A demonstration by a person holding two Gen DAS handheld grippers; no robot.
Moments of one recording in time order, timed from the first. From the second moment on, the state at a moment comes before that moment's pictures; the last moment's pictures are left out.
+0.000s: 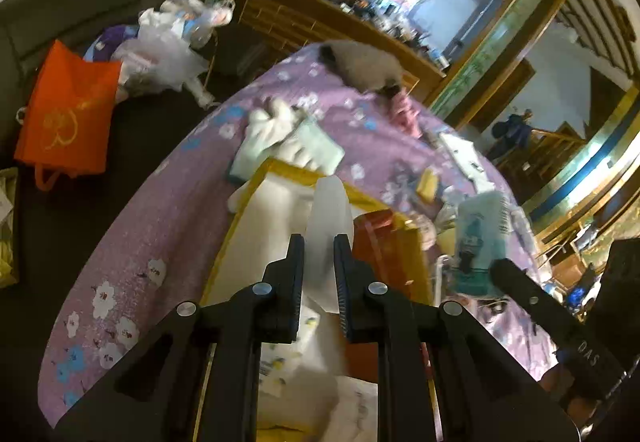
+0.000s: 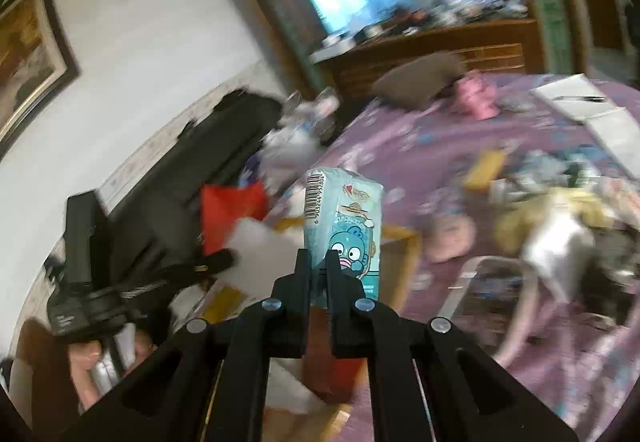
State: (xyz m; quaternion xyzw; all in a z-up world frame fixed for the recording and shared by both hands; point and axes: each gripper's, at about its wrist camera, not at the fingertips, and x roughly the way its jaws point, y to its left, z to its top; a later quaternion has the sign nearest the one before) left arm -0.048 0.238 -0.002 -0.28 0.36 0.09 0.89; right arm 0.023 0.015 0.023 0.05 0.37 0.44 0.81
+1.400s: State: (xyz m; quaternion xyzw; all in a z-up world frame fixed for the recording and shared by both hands) left arm -0.039 0.114 0.024 -0.17 0.37 0.01 0.91; right arm 0.016 -0.125 -0.037 0.09 0.43 0.37 0.82
